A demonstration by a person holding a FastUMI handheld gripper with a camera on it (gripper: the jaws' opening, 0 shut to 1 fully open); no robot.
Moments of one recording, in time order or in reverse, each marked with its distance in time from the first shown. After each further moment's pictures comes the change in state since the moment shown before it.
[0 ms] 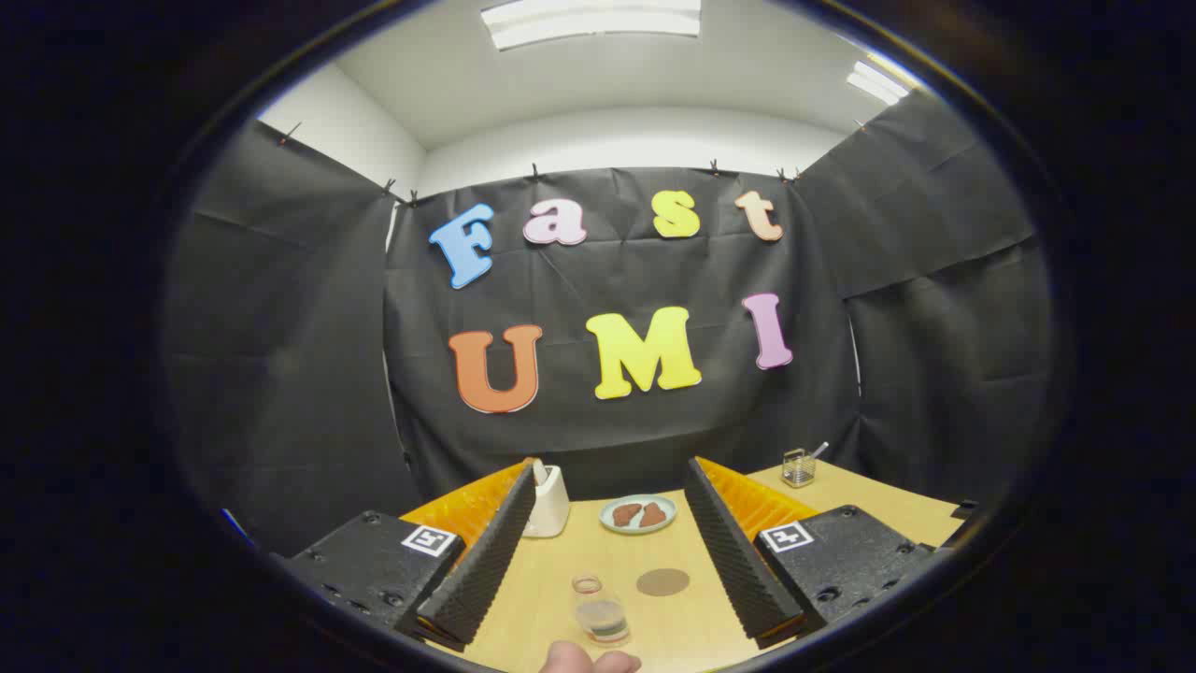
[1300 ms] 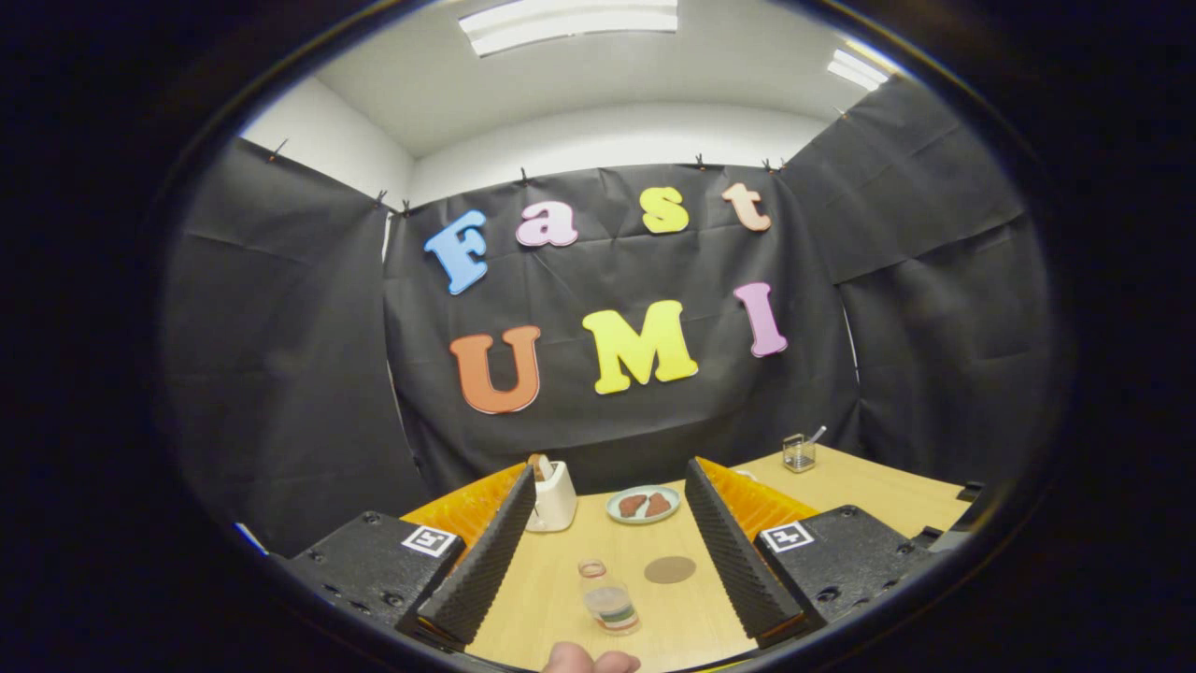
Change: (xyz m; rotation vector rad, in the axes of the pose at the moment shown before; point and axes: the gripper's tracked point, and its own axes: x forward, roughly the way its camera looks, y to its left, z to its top) arm -0.030 -0.003 -0.008 0.042 0.010 0.002
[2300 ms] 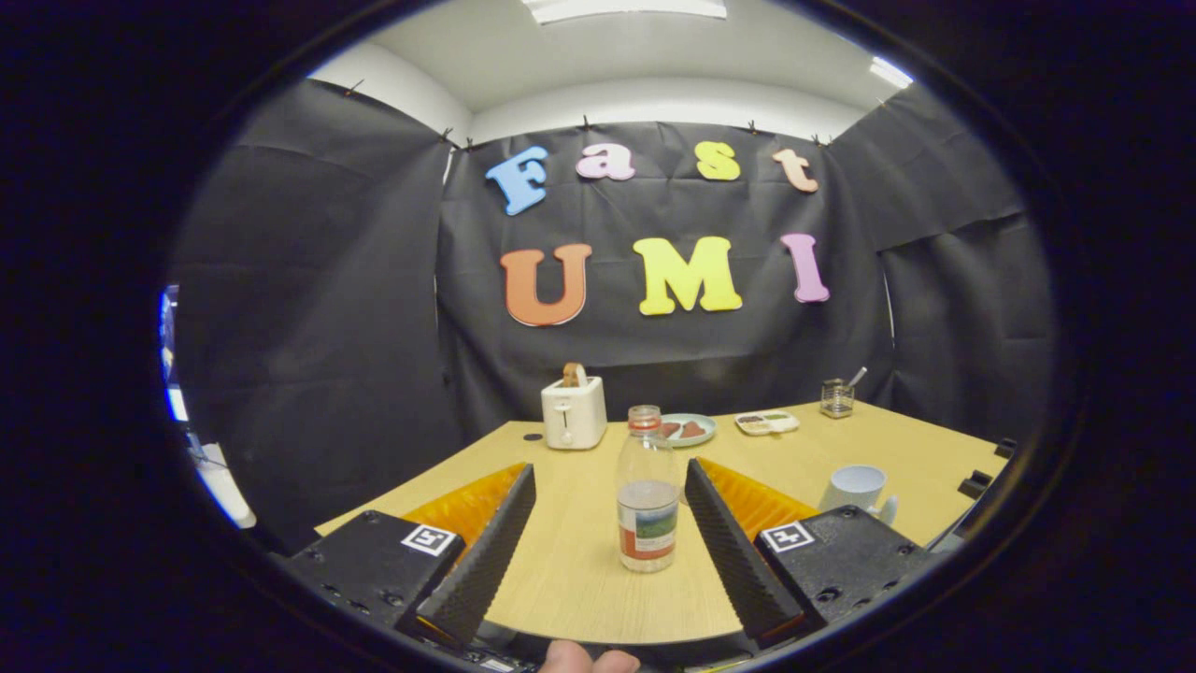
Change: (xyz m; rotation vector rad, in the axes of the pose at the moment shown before) arm -0.015 0.023 -0.221 -0.096 0.130 0.077
